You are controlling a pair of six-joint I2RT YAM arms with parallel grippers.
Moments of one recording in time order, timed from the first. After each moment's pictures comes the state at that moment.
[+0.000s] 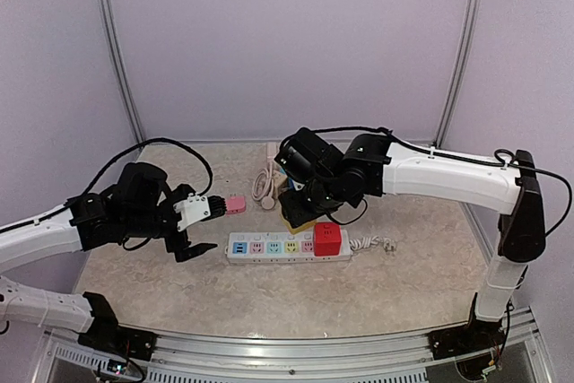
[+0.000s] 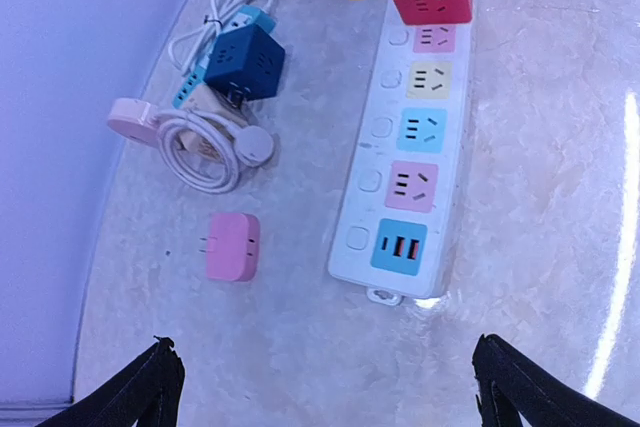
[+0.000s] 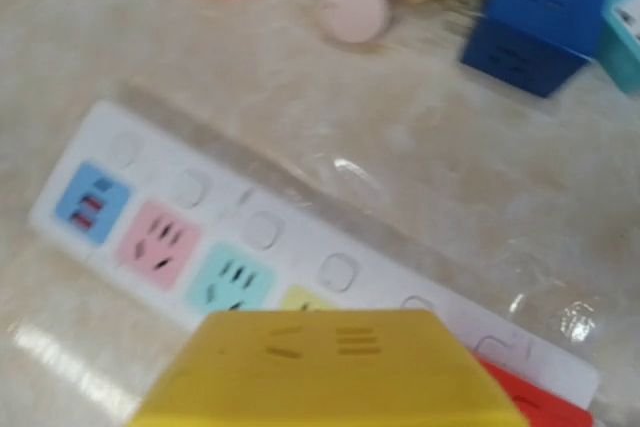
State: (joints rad) left arm -0.77 0.98 0.75 -0.39 0.01 0.73; right arm 1.11 1.82 1.68 -0.84 0.31 0.46
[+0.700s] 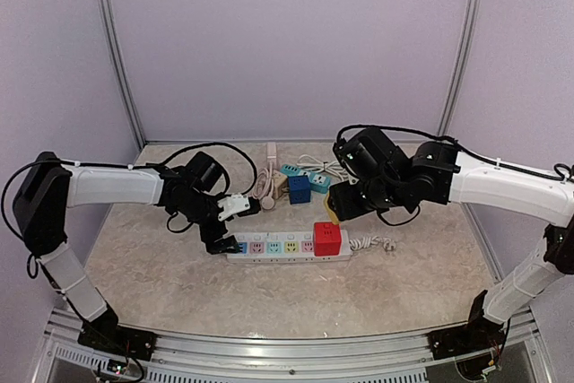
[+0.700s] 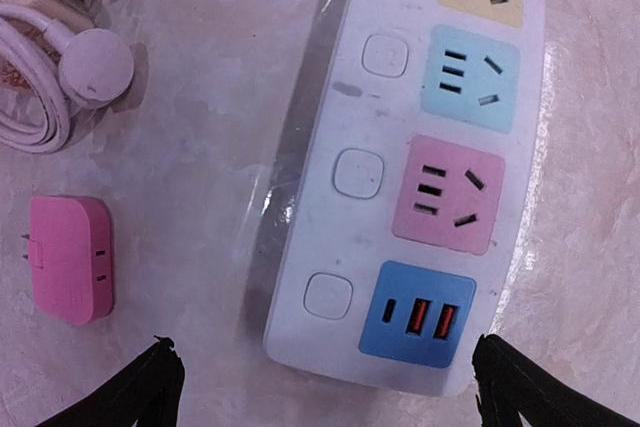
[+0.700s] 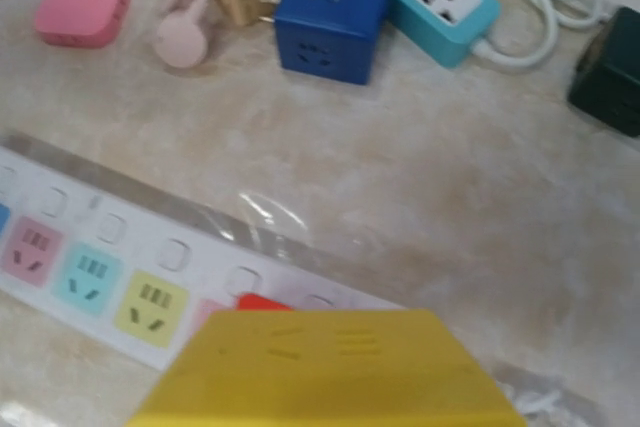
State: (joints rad) left arm -0.63 1.64 1.01 -0.45 0.21 0.63; right arm 1.00 1.49 1.32 -0.71 0.38 0.48
